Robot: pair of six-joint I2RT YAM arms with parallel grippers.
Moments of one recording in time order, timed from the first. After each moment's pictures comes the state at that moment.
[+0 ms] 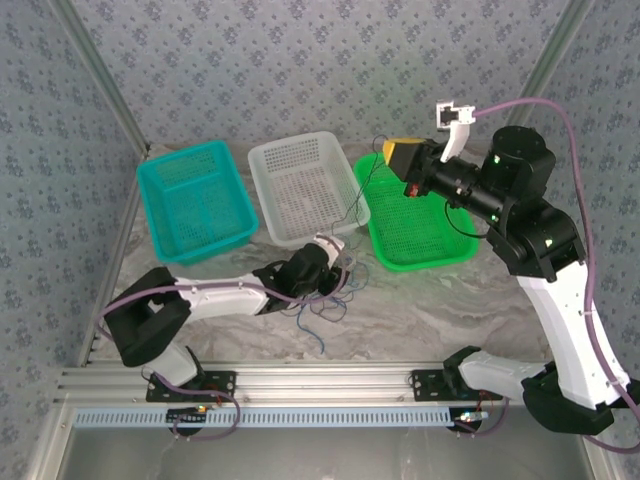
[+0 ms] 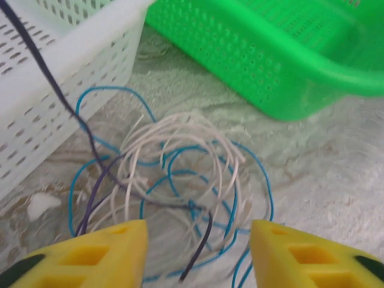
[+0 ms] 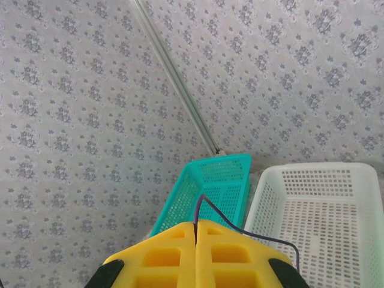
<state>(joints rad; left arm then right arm) -1.00 1.54 0.77 0.15 -0.17 -0.29 0.50 1.14 1.74 -0.68 -0.32 0.40</state>
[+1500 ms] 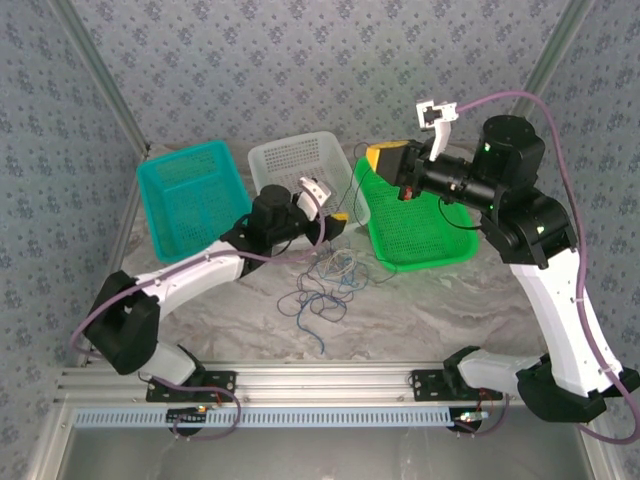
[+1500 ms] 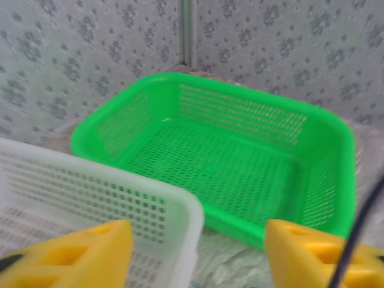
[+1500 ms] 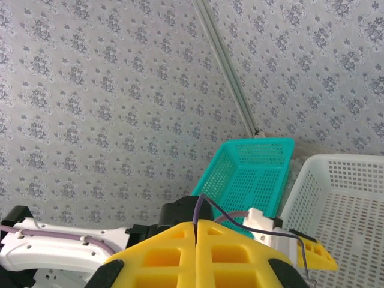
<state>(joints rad) -0.73 1.49 1.01 0.22 0.26 0.04 0.49 1.19 1.79 -0.70 -0.52 0.37</state>
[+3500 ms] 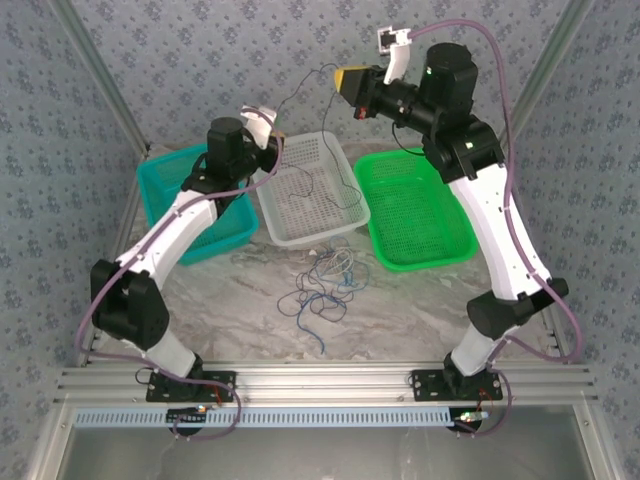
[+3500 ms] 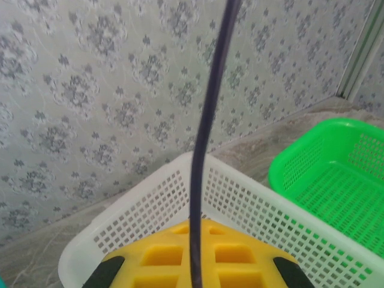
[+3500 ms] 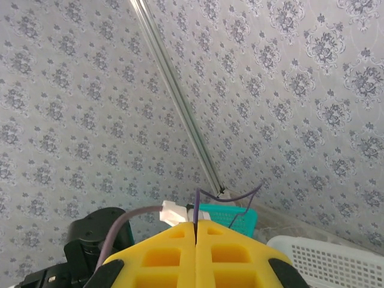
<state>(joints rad) -0.39 1.61 1.43 -0.09 0.14 0.06 0.45 1.70 2.23 -0.52 -0.43 0.34</state>
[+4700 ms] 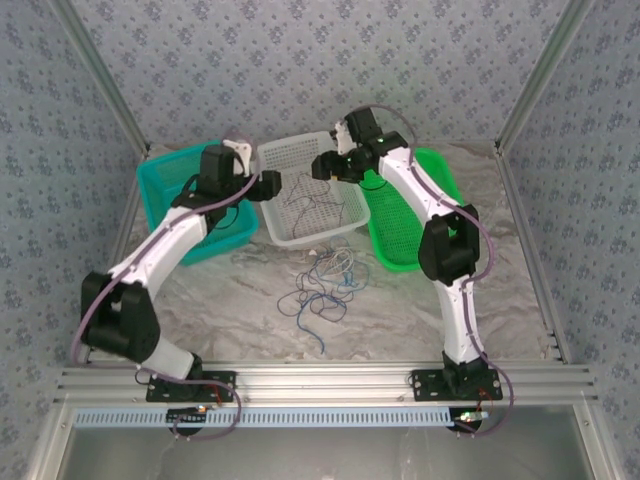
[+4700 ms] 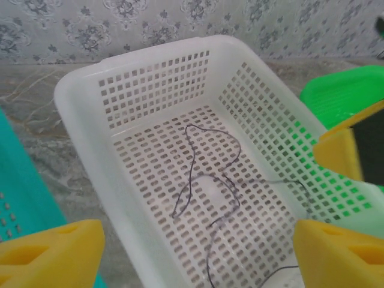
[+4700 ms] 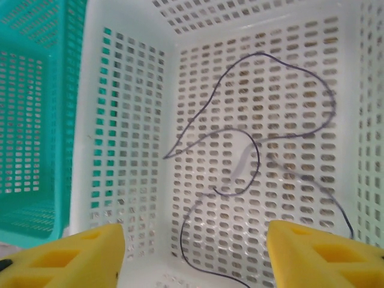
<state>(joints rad) -0.33 1.47 1.19 -0.25 0.13 -0.24 0.42 2.22 2.15 -0.86 -0.42 0.32</state>
